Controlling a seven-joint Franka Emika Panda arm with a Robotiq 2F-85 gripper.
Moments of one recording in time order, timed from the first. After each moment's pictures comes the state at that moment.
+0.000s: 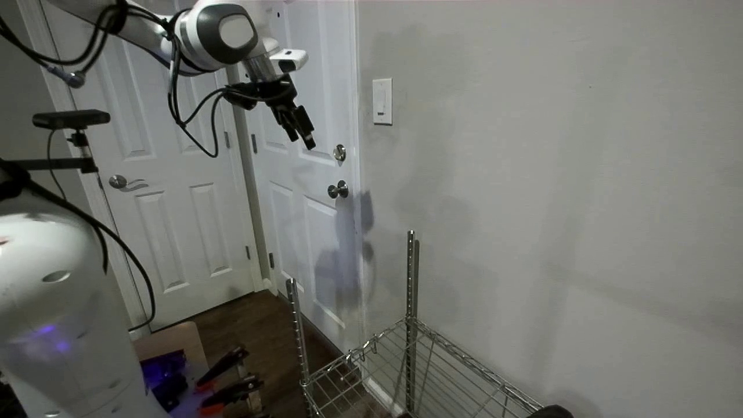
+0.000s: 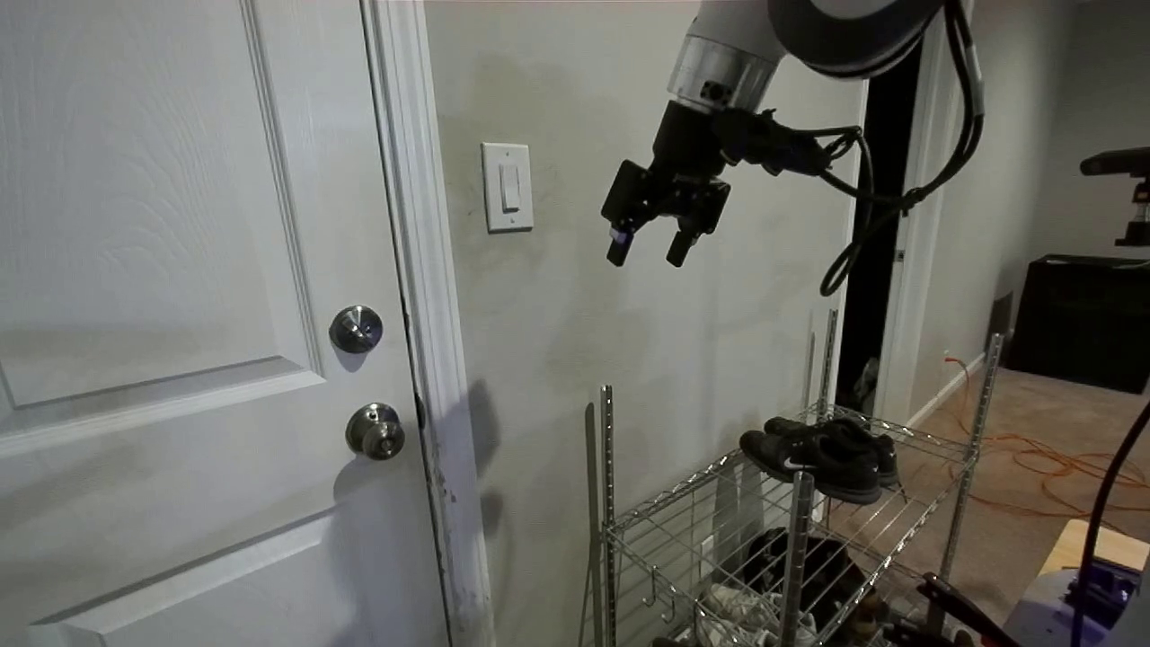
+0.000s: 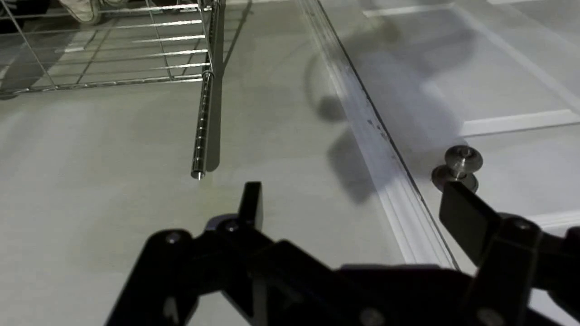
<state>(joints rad) 0.12 -0.50 0.38 -2.37 0.12 2.34 0.45</state>
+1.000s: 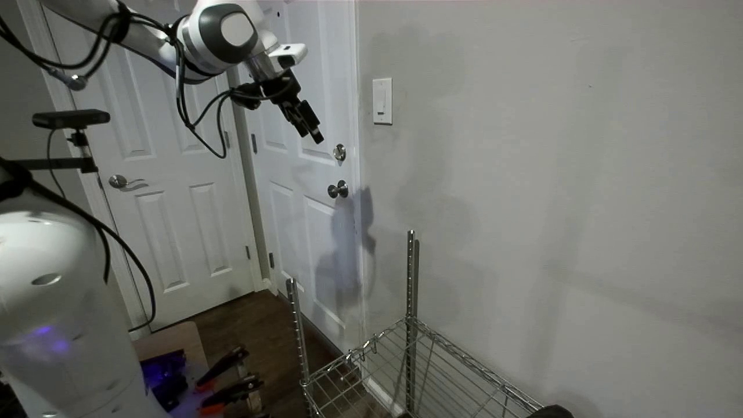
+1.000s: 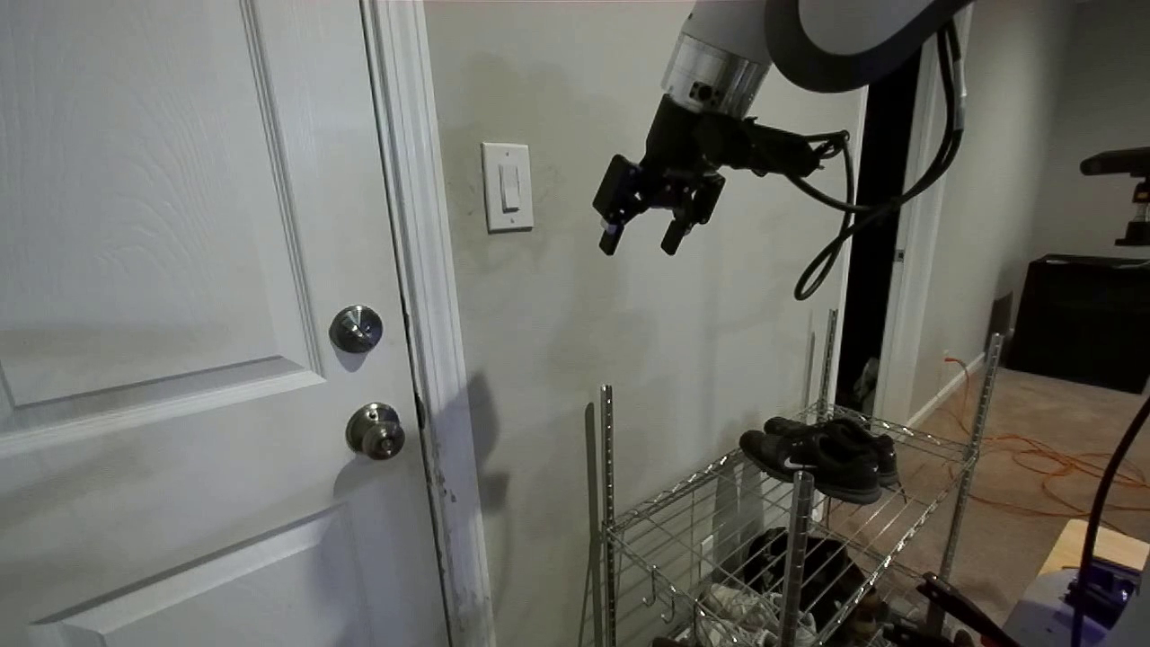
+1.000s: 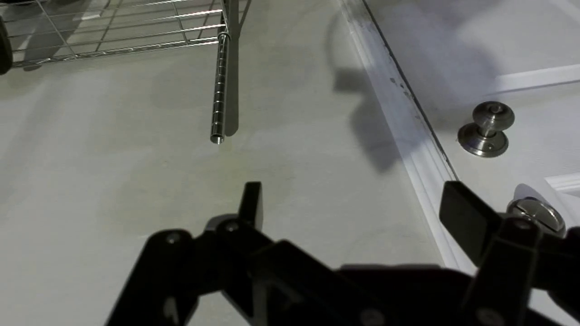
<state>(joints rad) 0.07 -0.50 0.42 -2.37 0.01 2.41 0.57</state>
